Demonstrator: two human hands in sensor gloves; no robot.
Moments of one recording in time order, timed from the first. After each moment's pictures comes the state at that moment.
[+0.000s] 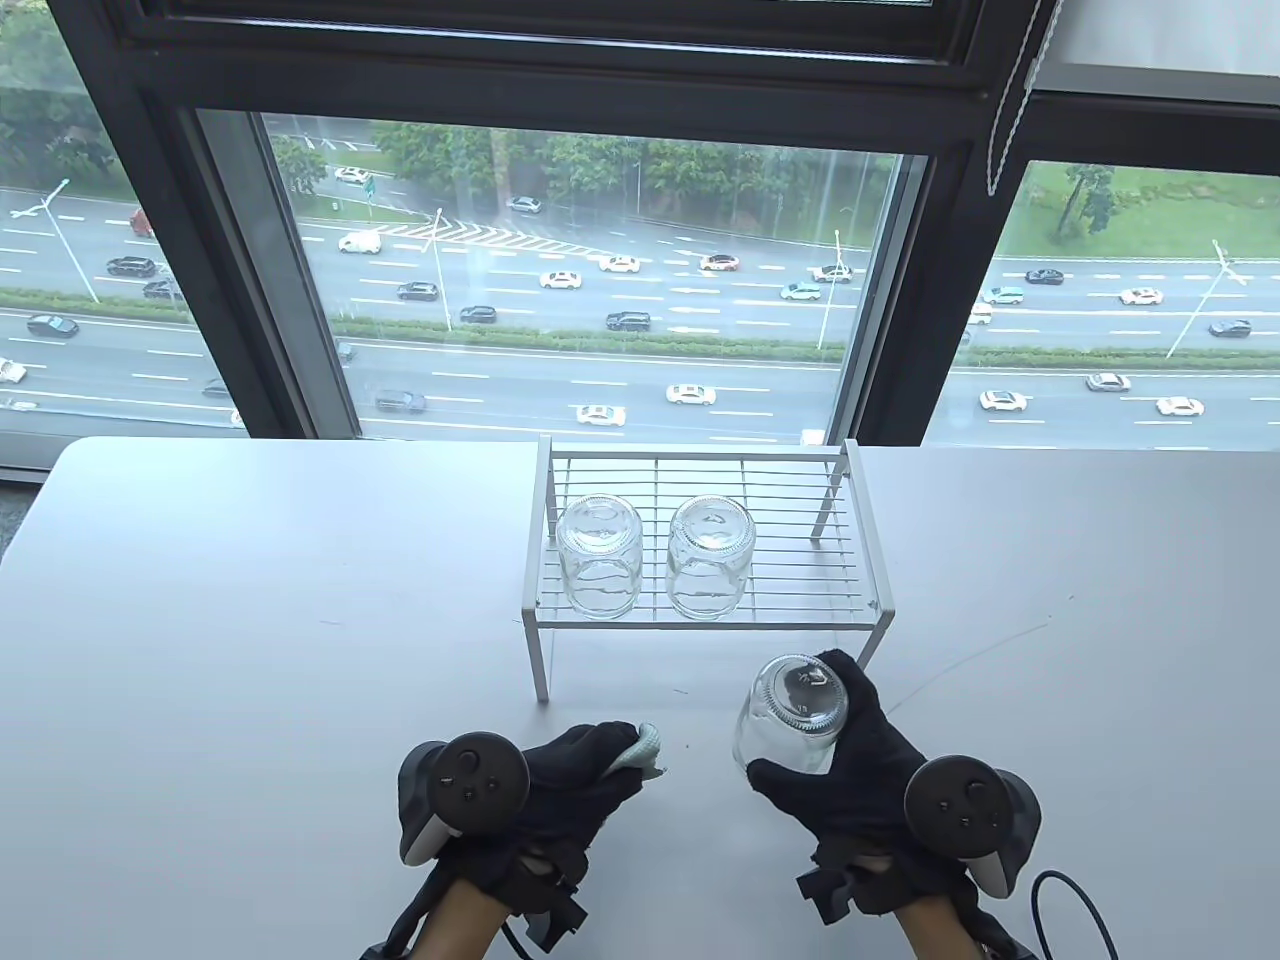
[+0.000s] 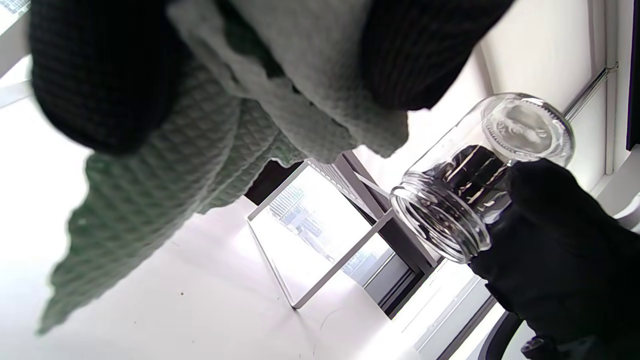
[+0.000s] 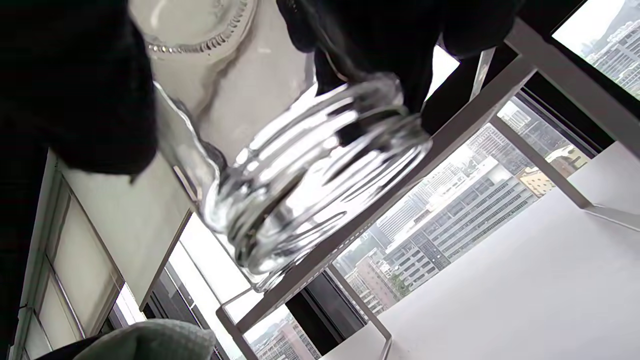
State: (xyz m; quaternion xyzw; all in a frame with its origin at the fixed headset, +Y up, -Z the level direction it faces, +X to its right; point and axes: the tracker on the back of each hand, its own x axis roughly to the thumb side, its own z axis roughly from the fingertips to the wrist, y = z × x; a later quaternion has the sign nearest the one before) left_hand -0.127 -0.702 -0.291 0.02 -0.24 0.40 0.88; right_hand 0.201 -0.665 -0.288 0.15 -0.18 0.88 0.41
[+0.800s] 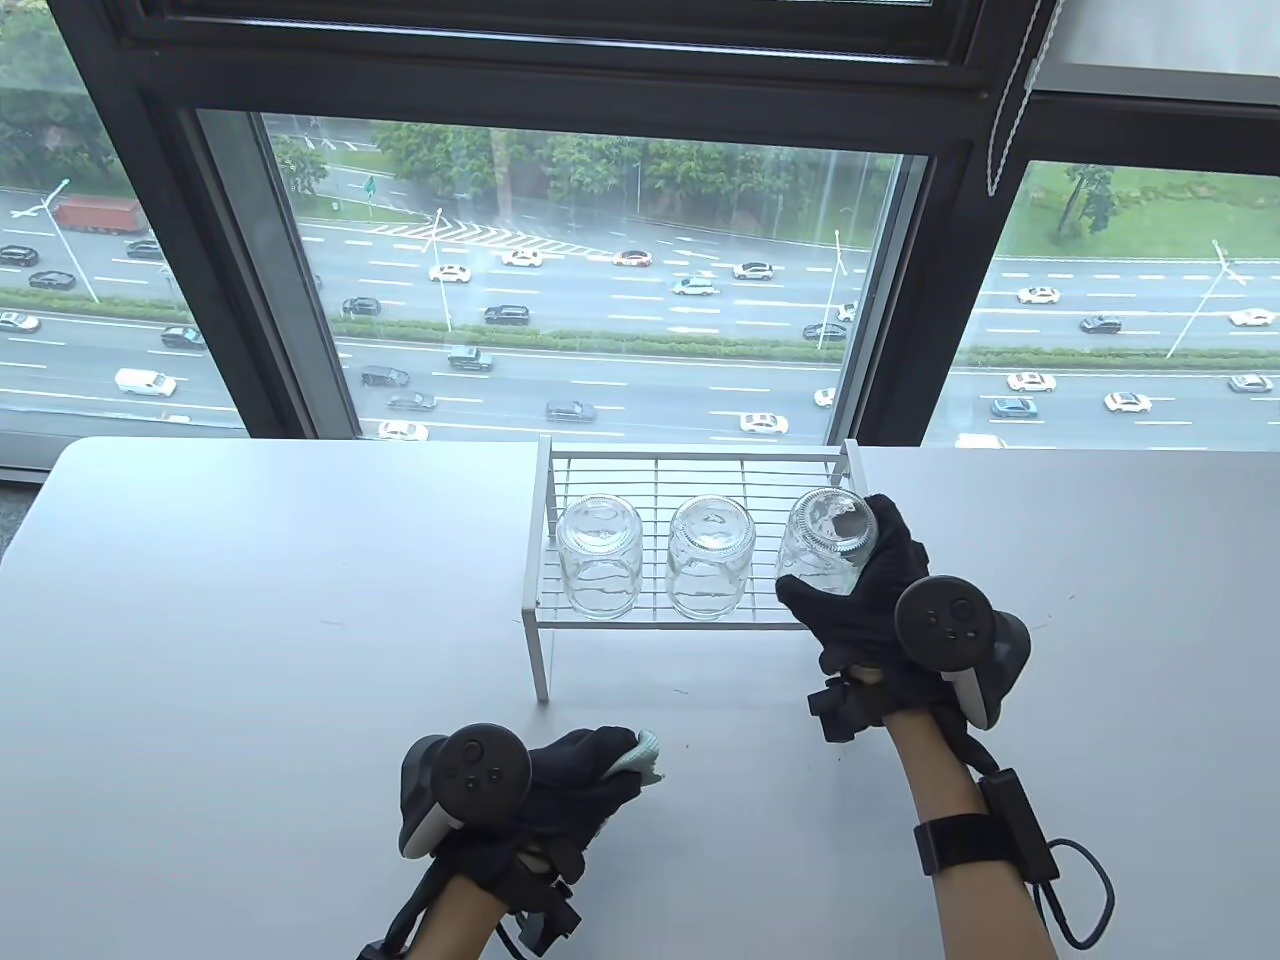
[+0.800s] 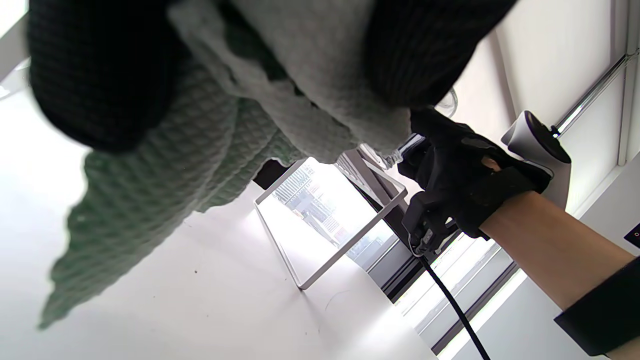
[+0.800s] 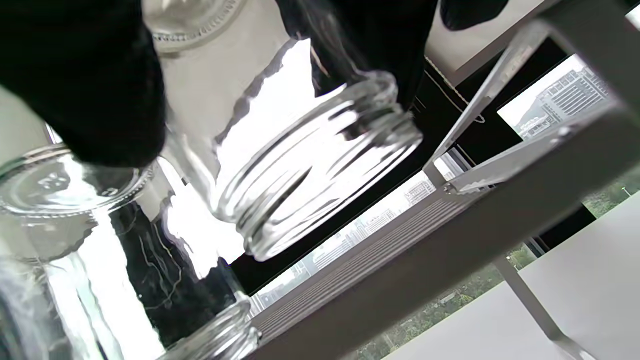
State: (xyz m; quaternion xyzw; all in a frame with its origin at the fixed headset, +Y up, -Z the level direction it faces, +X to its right) left_hand -0.129 -0.704 -0.293 0.00 -0.24 0.40 0.88; right_hand 0.207 -0.634 -0.403 0.03 -0.21 0.92 0.34
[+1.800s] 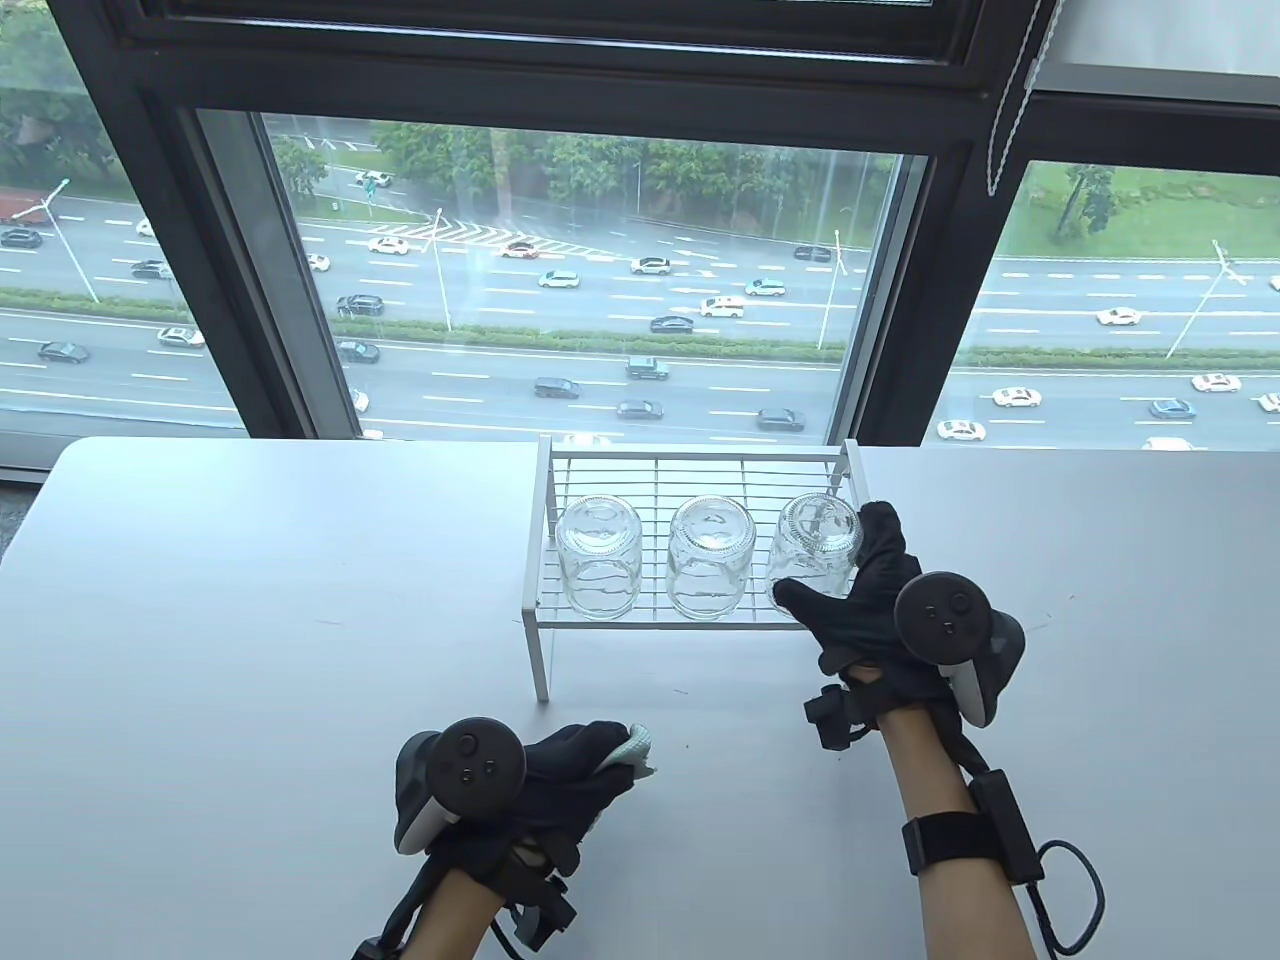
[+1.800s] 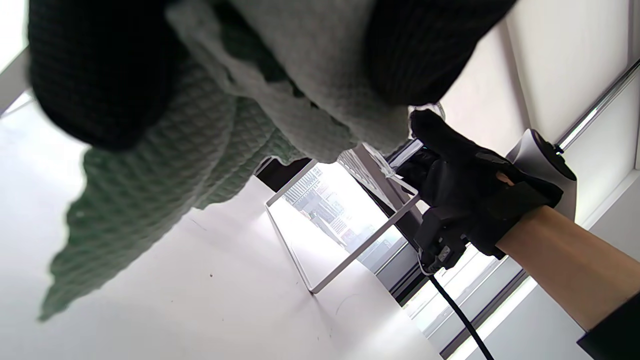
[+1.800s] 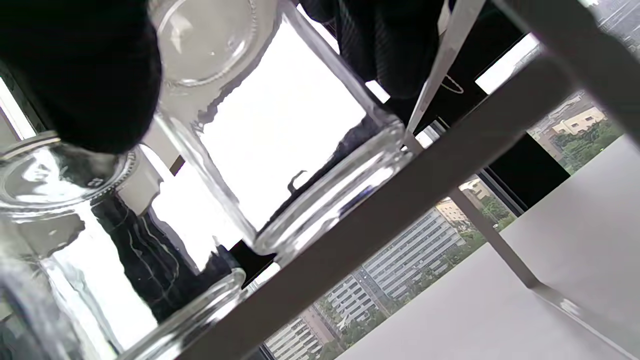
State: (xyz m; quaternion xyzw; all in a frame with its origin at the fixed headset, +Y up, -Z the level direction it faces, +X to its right) left_hand -0.134 -0.704 -0.297 -0.01 -0.22 0.41 0.89; right_hand 0.218 -0.641 -0.395 0.03 -0.18 0.91 0.38
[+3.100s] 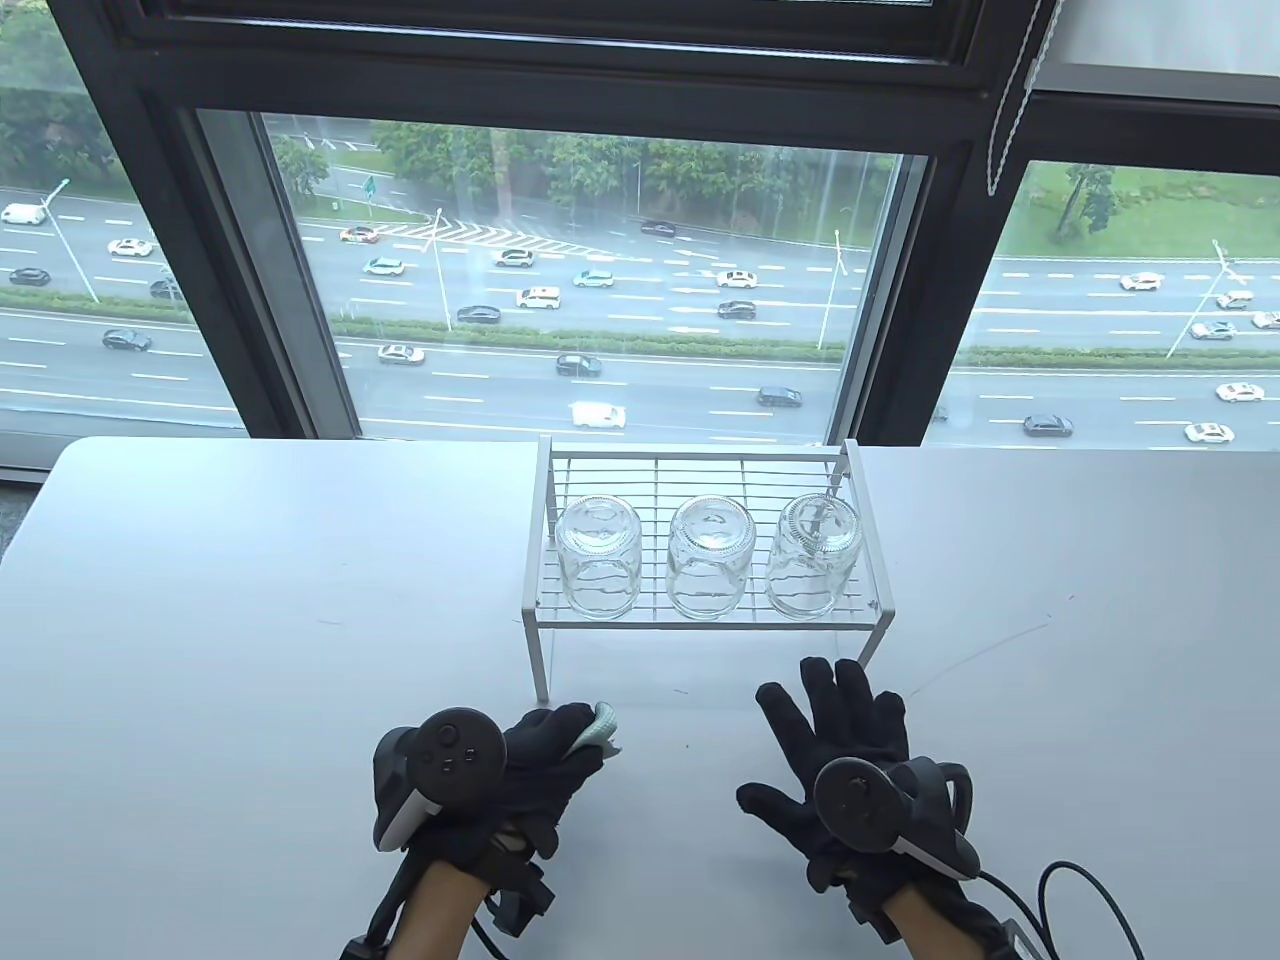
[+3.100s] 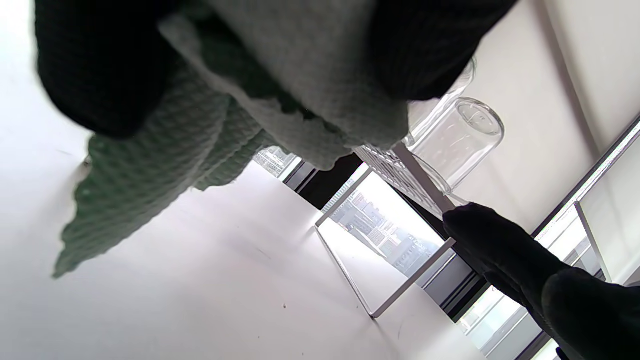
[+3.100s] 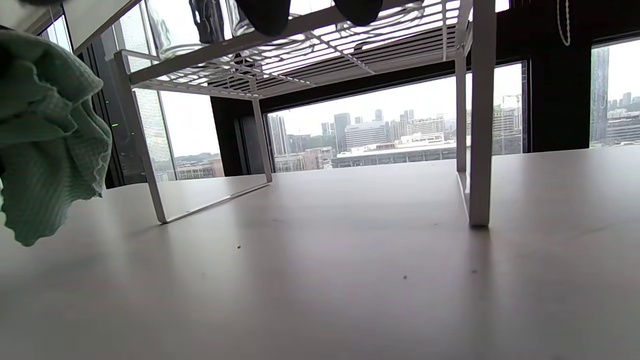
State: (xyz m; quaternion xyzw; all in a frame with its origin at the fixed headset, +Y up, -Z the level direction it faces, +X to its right) left_hand -0.159 -0.708 -0.304 0.01 -0.16 0.36 0.92; right_hand 0.178 -0.711 -0.295 0.18 -0.05 0.98 0.09
